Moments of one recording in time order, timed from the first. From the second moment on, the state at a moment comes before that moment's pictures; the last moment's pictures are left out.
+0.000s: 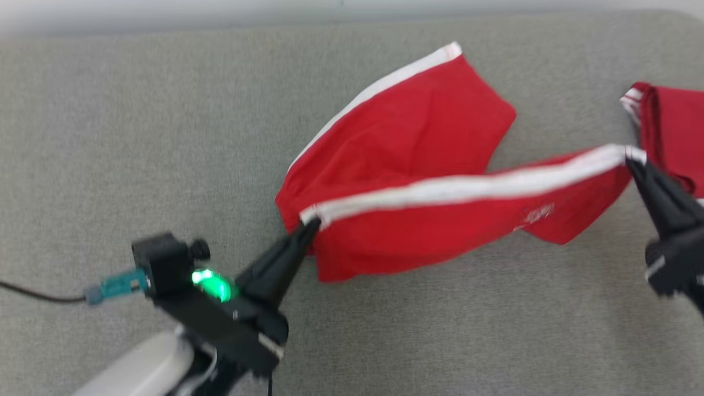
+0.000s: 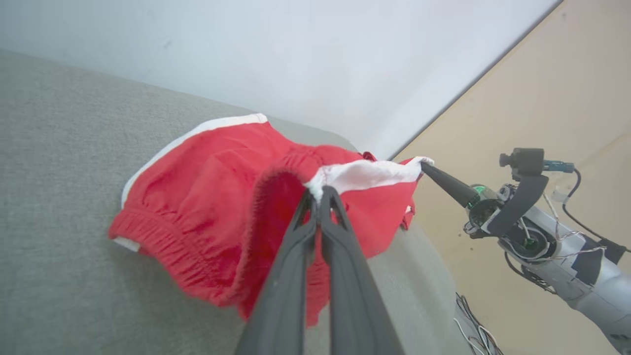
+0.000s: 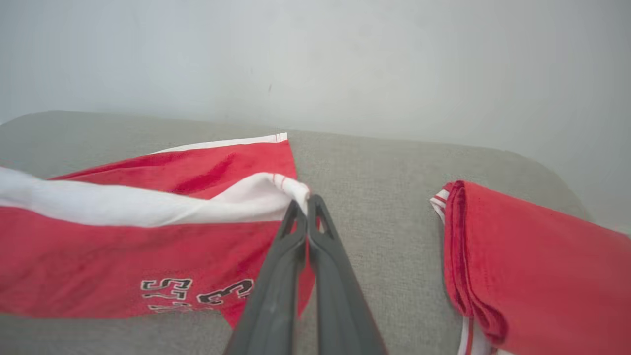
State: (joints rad) left arm -0.55 0.59 -0.86 -0.12 -1.22 -0.06 -0.20; right arm -0.30 -0.72 0.22 0.03 0.73 0.13 0.05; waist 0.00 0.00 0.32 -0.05
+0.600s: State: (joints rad) left arm -0.73 0.39 -0.76 0.13 -1.28 -0.10 -0.24; right arm -0.92 -0.67 0.52 0.45 0.75 0.13 0.04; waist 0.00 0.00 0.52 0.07
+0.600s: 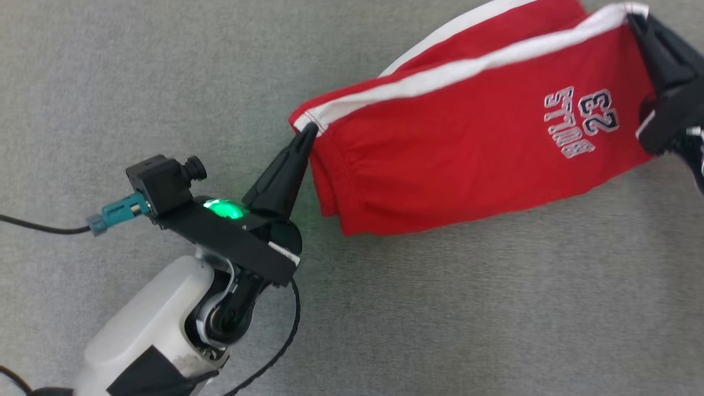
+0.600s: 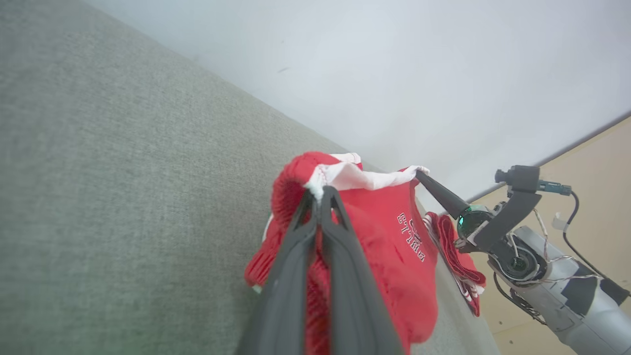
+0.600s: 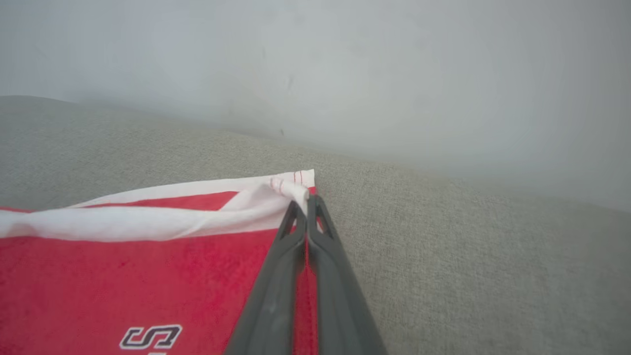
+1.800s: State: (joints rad) left arm -0.64 0.35 -0.58 0.14 -0.81 0.08 -0.26; right arm -0.98 -0.65 0.62 0.63 0.83 0.13 -0.26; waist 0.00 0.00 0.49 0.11
